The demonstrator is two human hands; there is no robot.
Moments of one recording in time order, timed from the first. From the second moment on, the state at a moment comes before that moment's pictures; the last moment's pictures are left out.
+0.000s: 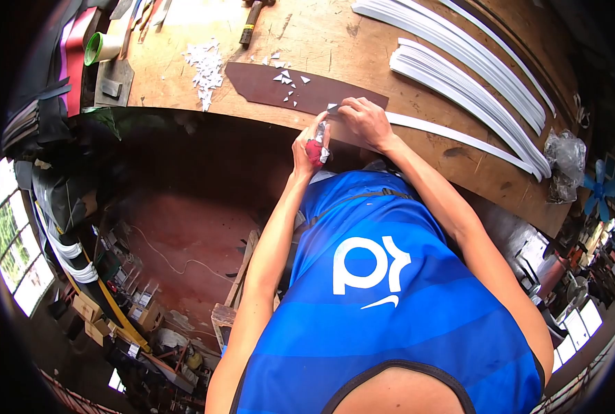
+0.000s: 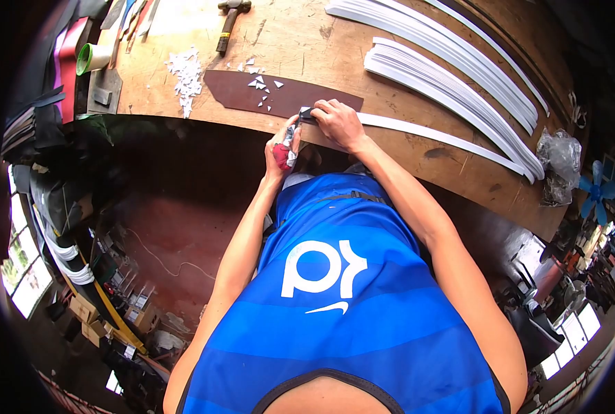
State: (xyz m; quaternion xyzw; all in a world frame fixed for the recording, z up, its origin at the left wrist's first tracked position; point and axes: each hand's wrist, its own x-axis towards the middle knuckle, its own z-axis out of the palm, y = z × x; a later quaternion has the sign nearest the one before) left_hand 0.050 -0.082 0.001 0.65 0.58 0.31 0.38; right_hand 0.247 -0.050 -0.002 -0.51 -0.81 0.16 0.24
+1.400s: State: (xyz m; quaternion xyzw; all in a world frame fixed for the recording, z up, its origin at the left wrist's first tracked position) left_hand 0.057 -0.085 0.013 0.68 0.59 0.27 0.34; right_hand 0.262 -0.053 -0.001 -0.49 -0.84 0.15 0.15
